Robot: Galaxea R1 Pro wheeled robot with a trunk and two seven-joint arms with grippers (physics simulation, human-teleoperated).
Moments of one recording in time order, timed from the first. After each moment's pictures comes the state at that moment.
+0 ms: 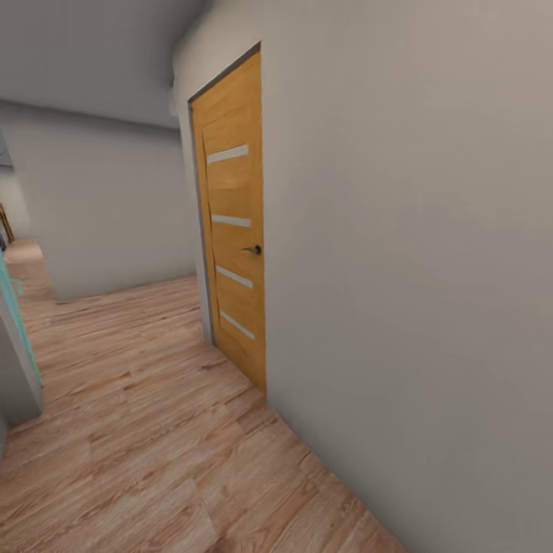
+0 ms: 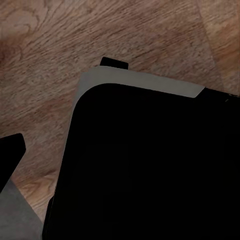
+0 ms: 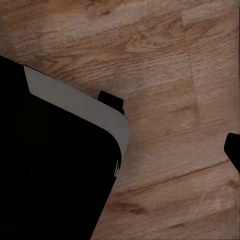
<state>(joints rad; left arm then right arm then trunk) 0.00 0.01 0.01 -0.07 0.25 -0.06 0.01 -0.11 -0.02 0.47 0.03 -0.05 -0.12 0.00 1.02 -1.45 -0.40</state>
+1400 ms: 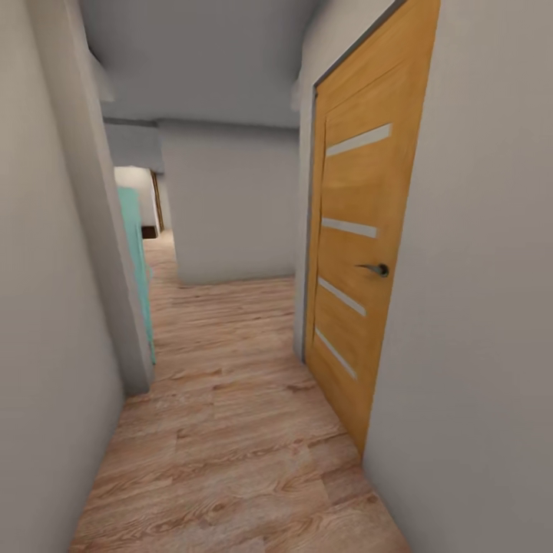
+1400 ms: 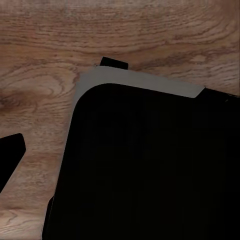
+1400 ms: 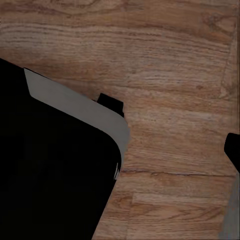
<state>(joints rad) 0.00 0.01 0.01 -0.07 0.25 -0.06 0.01 -0.11 -0.02 0.47 0.03 -0.05 -0.13 0.00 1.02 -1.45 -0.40</state>
